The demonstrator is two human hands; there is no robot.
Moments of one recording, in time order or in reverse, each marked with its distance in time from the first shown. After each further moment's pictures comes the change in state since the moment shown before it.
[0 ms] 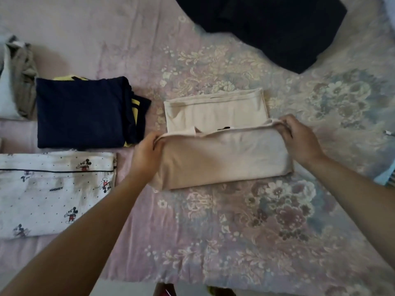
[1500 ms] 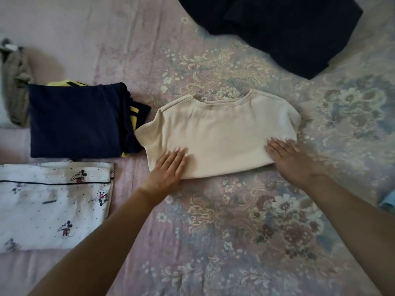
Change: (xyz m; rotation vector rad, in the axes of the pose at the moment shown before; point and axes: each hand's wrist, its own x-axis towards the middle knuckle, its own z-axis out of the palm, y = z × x) left_hand 0.007 -0.056 0.041 0.899 -0.167 0.930; right_hand 0.011 0.057 0.052 -0.711 -0.179 -0.547
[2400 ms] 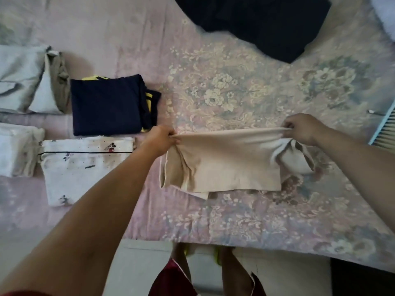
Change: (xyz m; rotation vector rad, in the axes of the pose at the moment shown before) left_hand 0.000 -0.001 -0.135 -0.696 -0.312 -0.711; right_hand -0.043 0.005 -0.124 0.589 -0.365 0.509
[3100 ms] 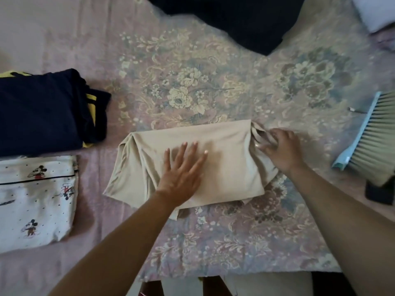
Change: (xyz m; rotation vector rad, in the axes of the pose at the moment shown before) left_hand 0.030 0.032 0.172 0.537 0.247 0.571; right_hand 0.039 0.073 0.100 0.189 0.349 0.294
